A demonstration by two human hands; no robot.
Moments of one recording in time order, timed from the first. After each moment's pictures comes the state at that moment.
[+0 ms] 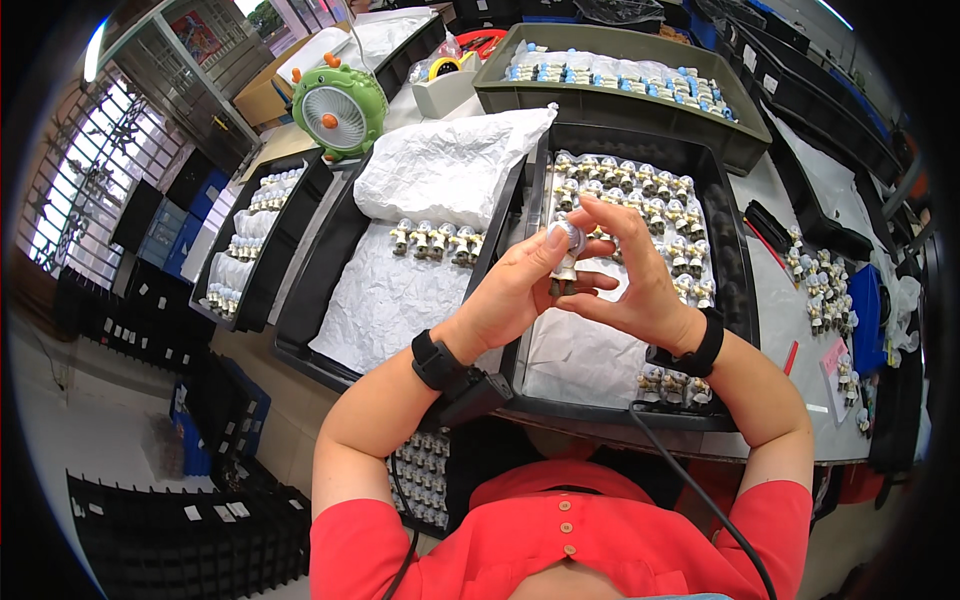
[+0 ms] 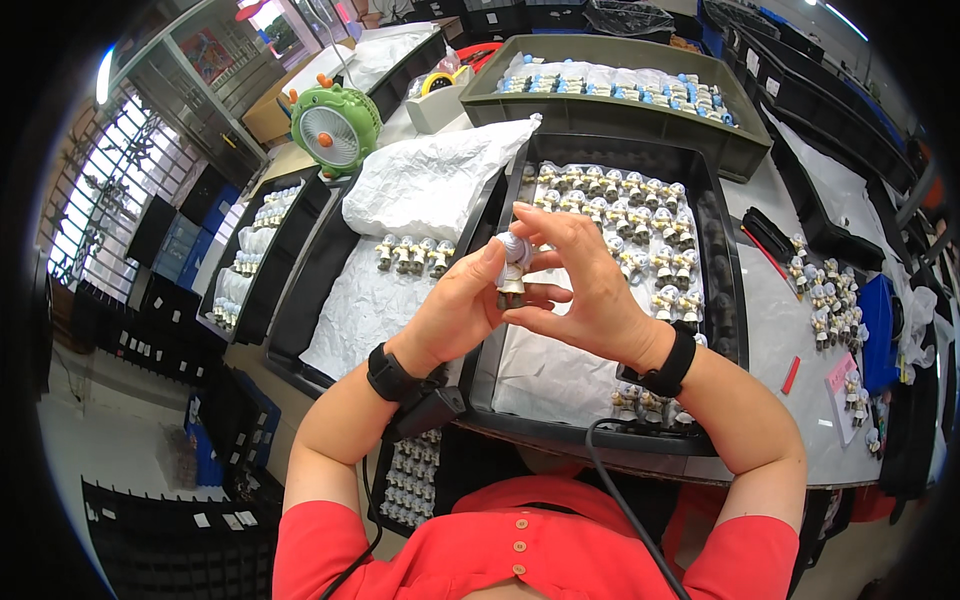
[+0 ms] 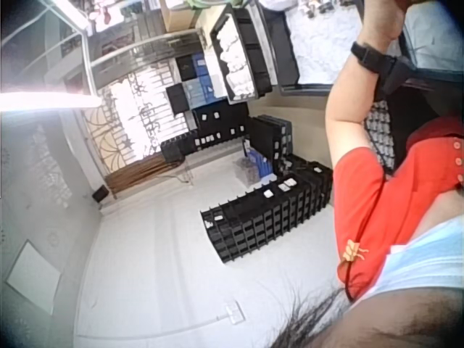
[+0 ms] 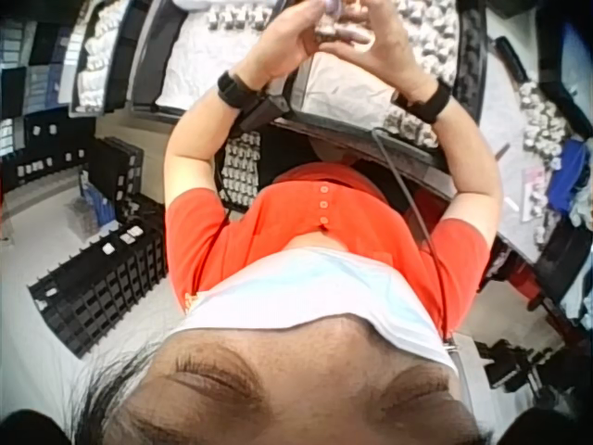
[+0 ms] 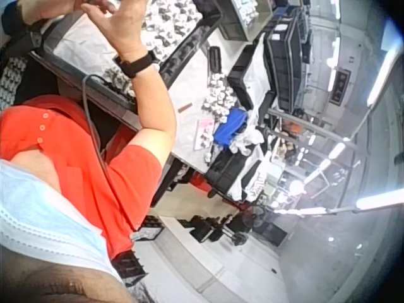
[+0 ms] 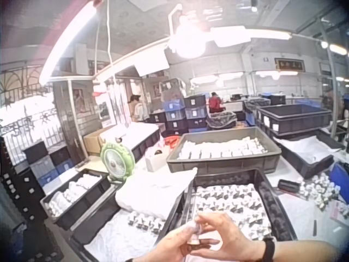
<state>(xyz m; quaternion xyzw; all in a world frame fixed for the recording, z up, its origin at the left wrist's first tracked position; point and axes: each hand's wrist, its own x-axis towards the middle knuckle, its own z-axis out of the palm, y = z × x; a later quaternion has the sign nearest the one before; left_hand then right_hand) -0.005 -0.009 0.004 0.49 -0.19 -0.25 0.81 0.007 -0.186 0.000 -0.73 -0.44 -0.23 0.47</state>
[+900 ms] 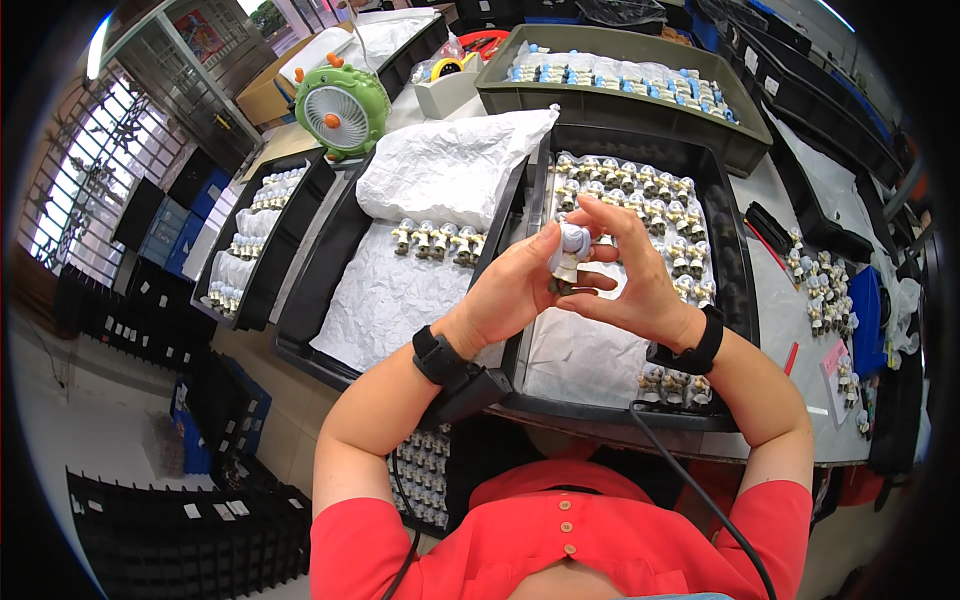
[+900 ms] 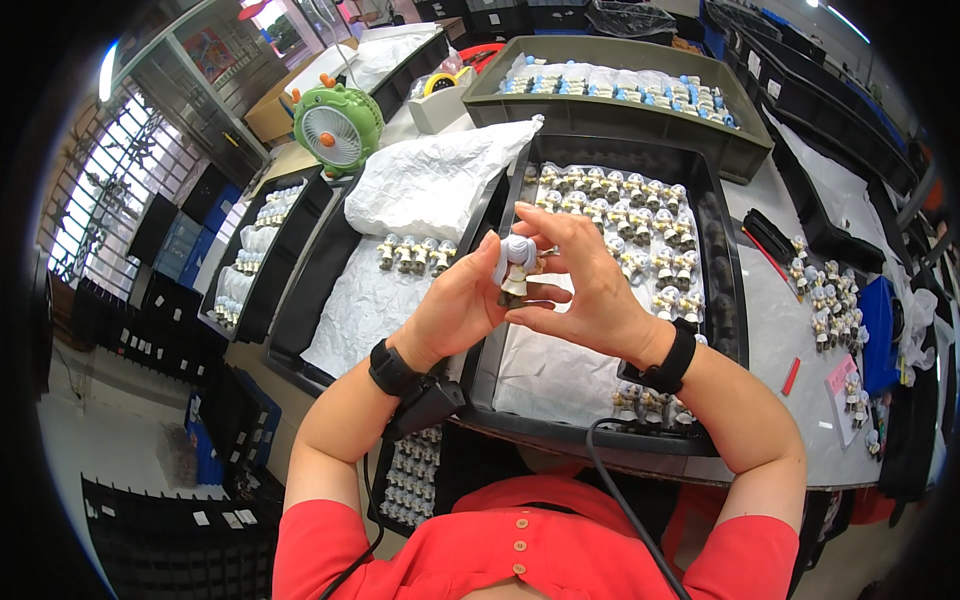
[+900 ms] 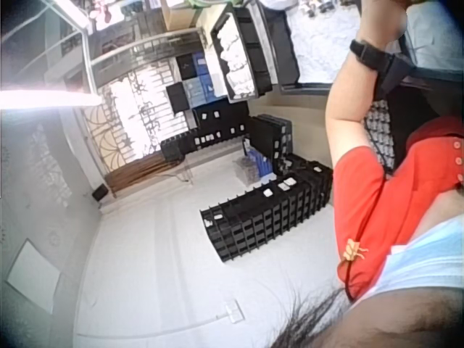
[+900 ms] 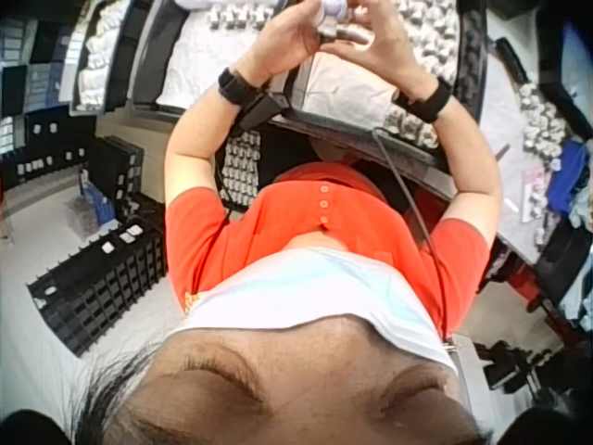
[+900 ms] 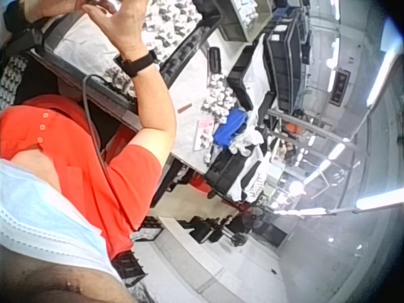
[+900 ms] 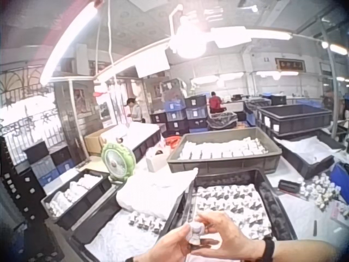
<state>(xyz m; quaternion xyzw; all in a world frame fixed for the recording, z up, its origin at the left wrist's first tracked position) 0.002 -0.006 -0.003 0.42 -0.19 -0.29 0.83 0.009 -0.187 -0.008 -0.72 -0.43 -0.17 0.51</state>
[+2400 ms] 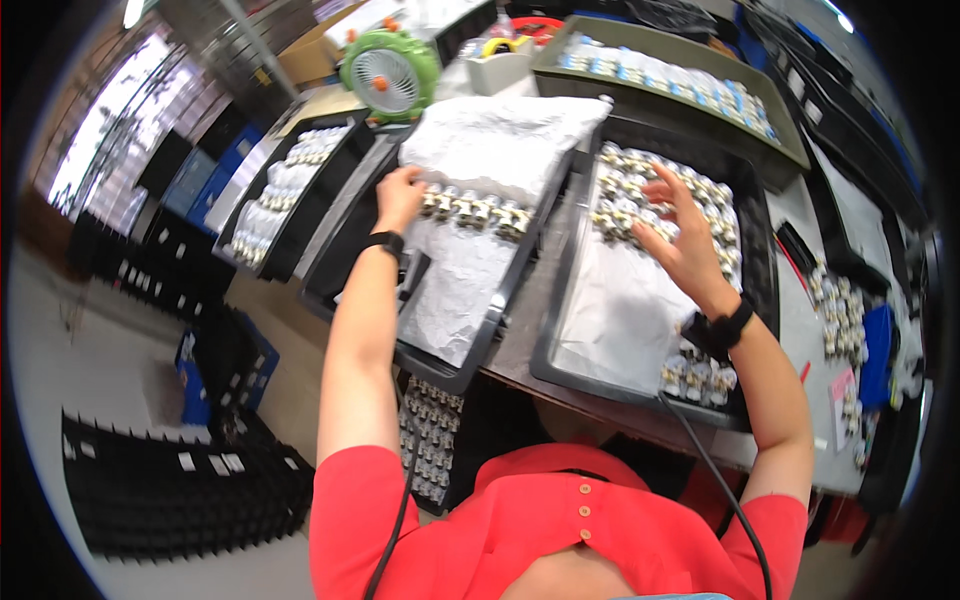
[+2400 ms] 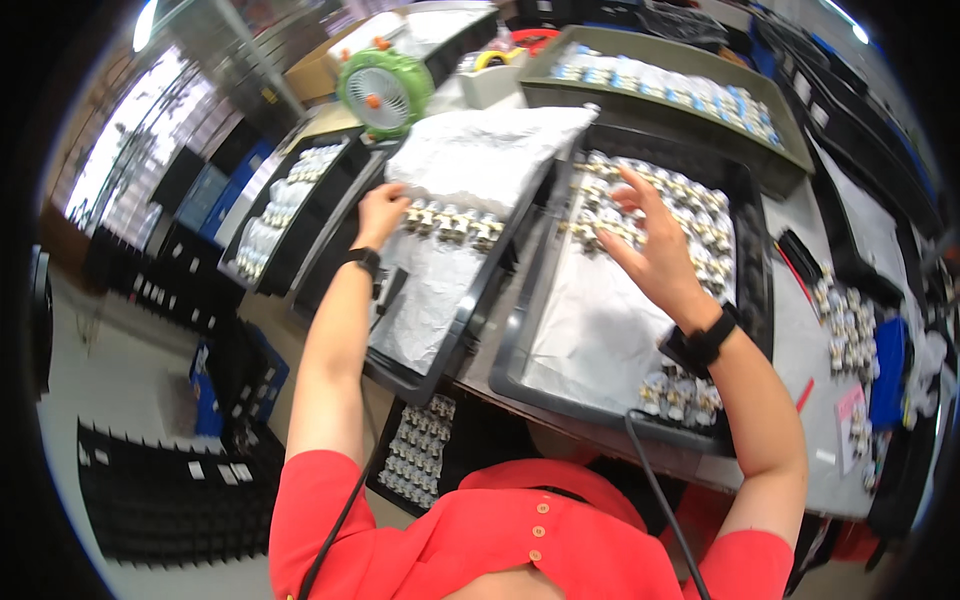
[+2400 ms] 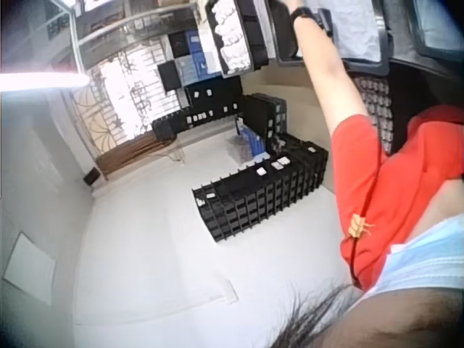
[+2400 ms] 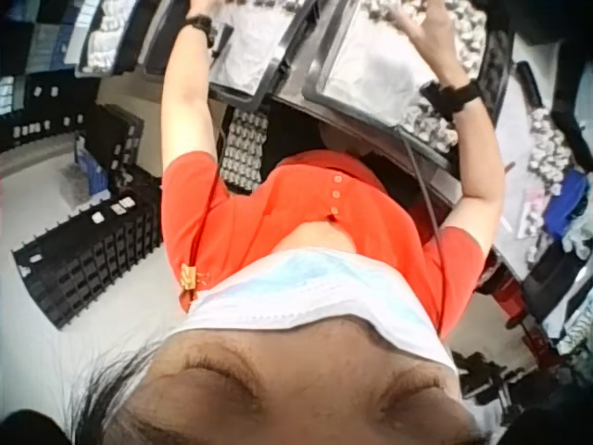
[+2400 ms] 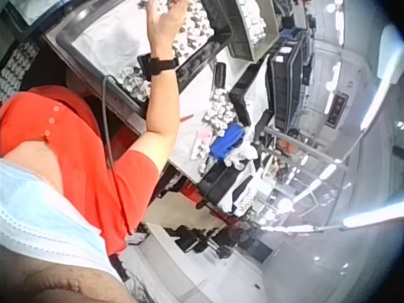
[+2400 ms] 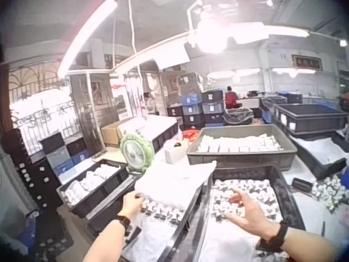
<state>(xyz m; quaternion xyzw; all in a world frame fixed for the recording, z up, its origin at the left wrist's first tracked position) 0.114 0.223 -0.082 0.94 0.09 0.24 0.25 0.046 -0.205 -0.028 -0.81 -0.30 -0.19 0.46</state>
